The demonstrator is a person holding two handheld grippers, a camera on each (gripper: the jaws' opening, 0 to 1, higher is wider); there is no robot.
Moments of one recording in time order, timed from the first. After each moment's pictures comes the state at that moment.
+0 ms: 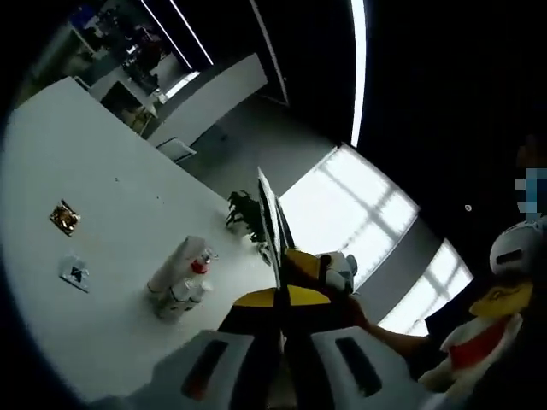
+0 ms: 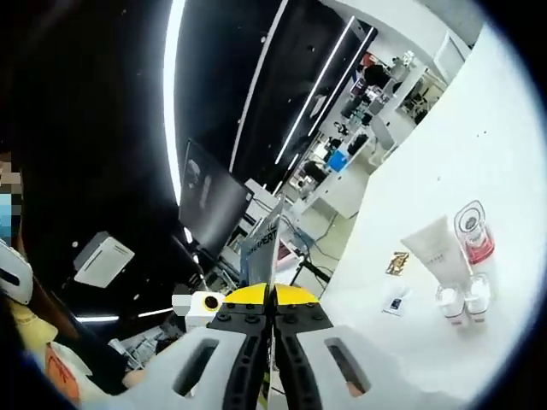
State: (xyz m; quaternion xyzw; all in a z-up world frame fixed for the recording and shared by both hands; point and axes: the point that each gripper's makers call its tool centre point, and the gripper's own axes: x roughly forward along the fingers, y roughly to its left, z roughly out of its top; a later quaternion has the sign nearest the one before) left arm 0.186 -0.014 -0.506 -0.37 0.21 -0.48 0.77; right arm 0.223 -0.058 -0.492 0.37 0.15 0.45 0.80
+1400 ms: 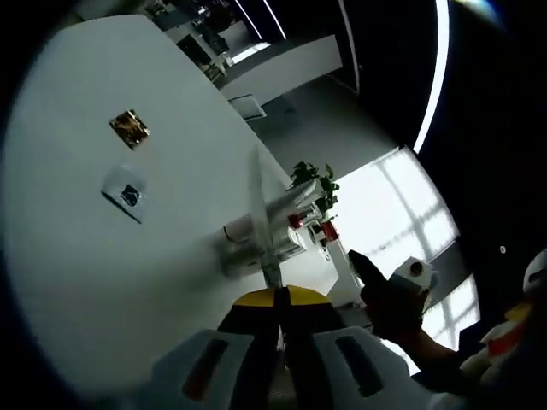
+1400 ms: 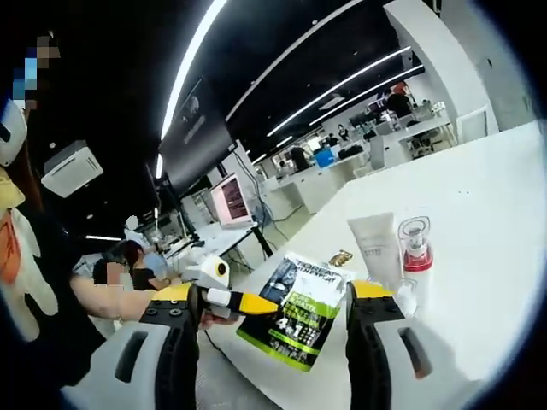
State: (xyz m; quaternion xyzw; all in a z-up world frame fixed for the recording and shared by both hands) left arm 0.225 -0.005 -0.658 -0.40 0.35 -0.38 0.76; right arm 0.202 -0.093 -0.565 0.16 0.15 0.43 0.88
